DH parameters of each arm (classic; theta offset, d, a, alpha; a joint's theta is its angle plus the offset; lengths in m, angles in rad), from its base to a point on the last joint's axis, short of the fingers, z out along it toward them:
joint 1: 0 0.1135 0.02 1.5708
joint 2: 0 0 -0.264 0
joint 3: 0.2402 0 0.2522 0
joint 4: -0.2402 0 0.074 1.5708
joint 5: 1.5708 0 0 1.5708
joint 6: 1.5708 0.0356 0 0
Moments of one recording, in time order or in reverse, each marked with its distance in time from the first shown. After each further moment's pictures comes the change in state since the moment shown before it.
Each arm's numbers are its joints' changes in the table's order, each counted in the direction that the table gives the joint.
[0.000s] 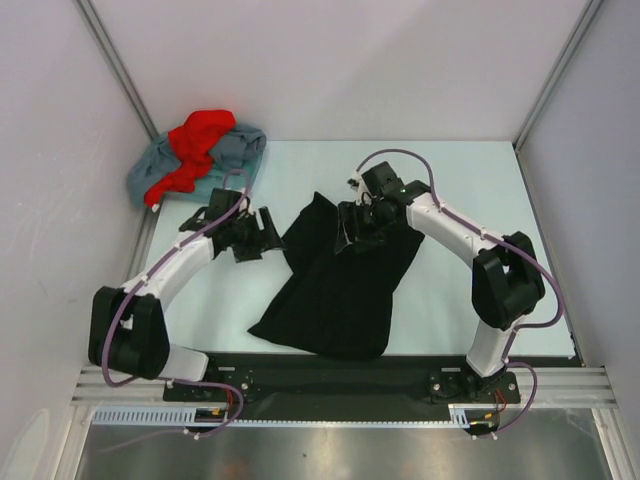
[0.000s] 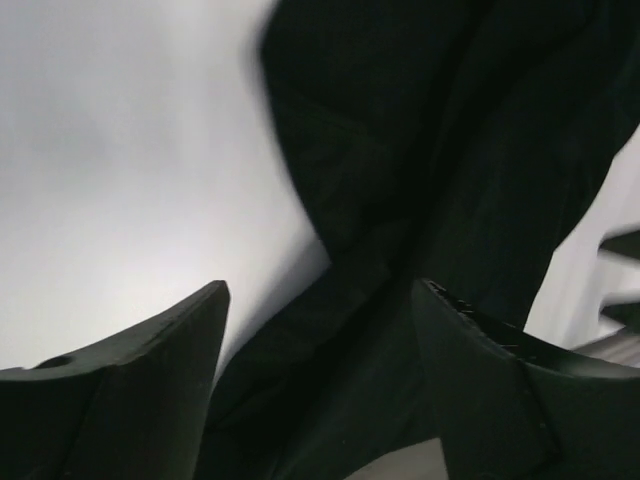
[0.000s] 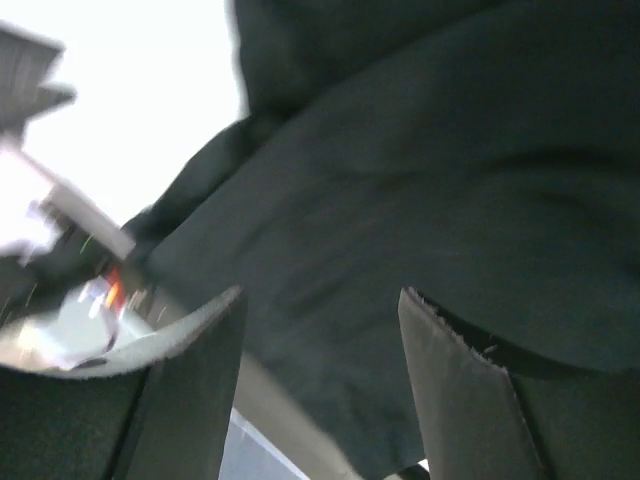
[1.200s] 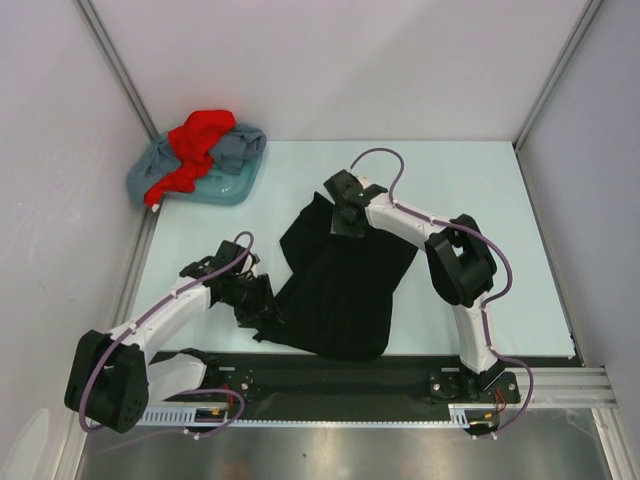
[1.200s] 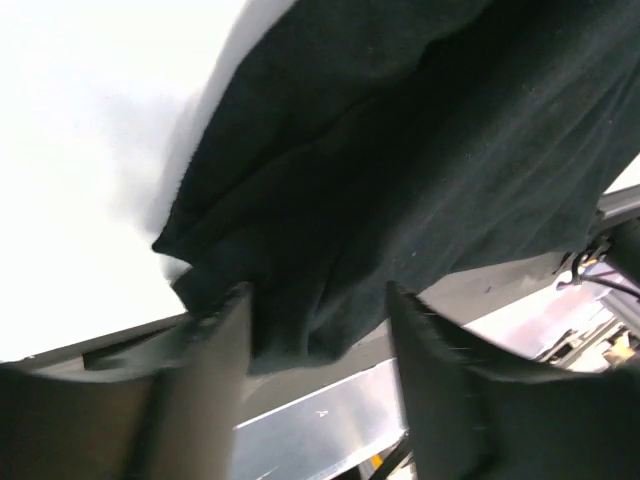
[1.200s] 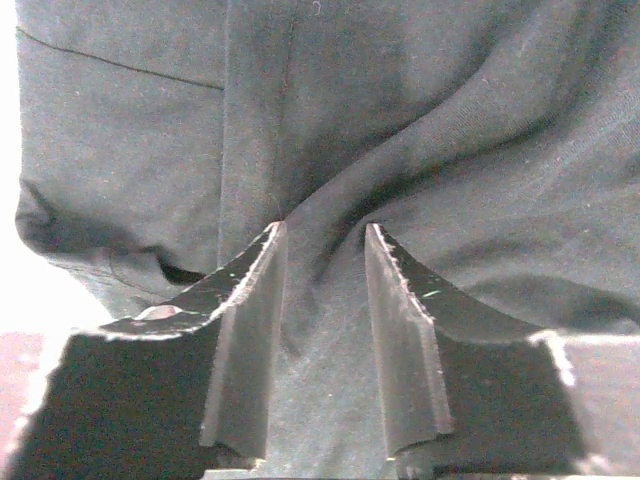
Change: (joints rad) left arm -0.156 0.240 -0.344 -0.226 0.138 -0.093; right arm 0.101 -0.299 0.208 0.083 0.712 0.402
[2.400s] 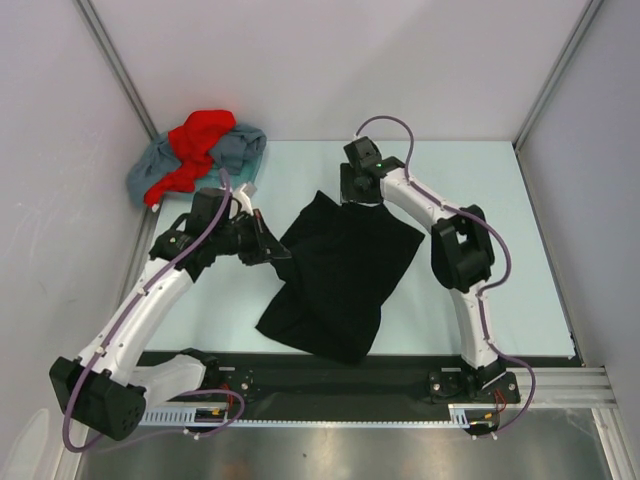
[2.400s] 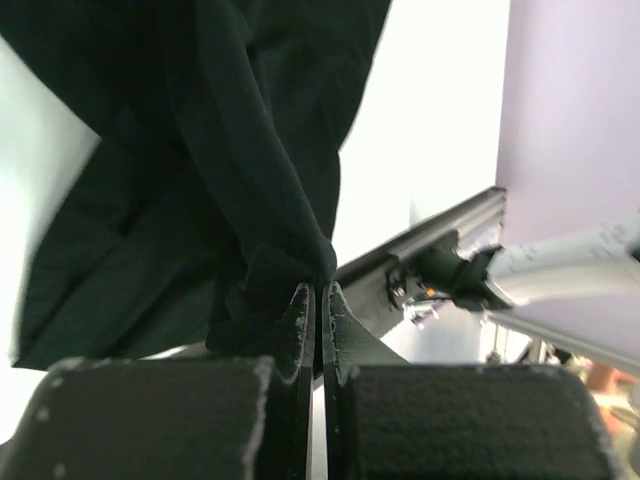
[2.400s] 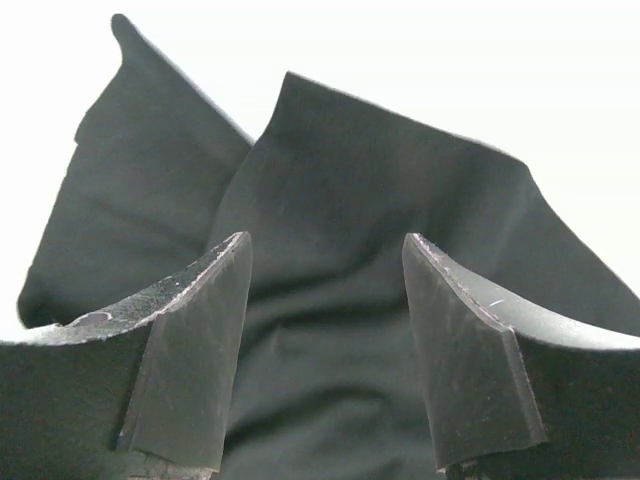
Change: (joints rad) left arm -0.007 0.038 0.462 0.024 0.063 -0.040; right arm -0.147 -0.071 0.232 -0.002 -0.035 -0.325
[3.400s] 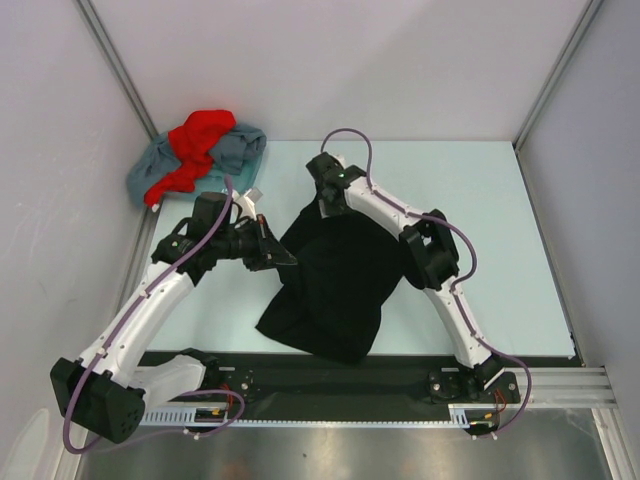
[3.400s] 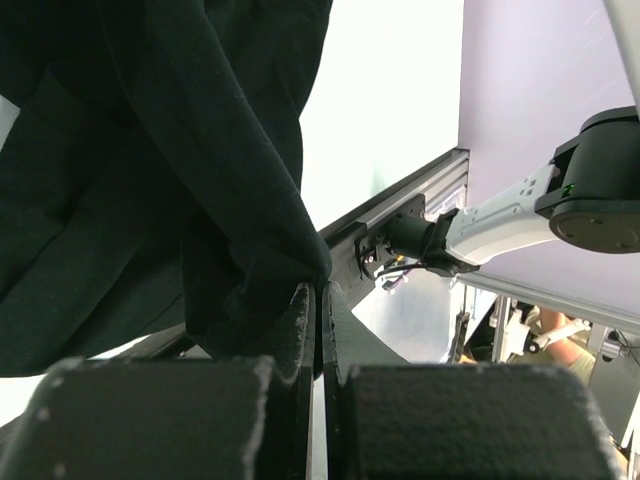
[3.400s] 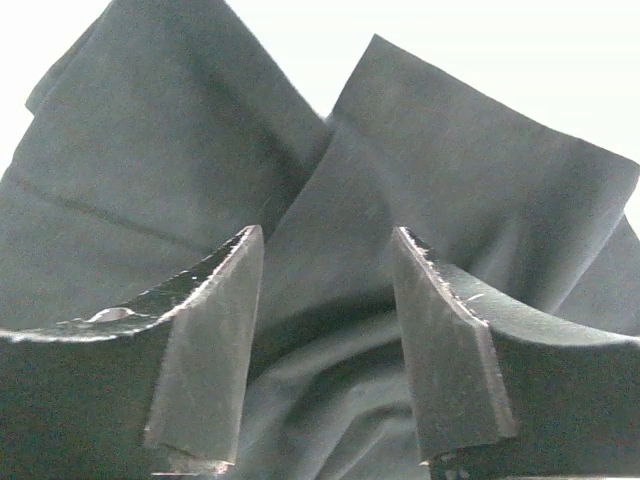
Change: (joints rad) left arm 0.000 0.019 -0.057 0.046 0.139 -0.028; right arm 0.135 -0.259 0.288 -0.175 0.174 -0.055
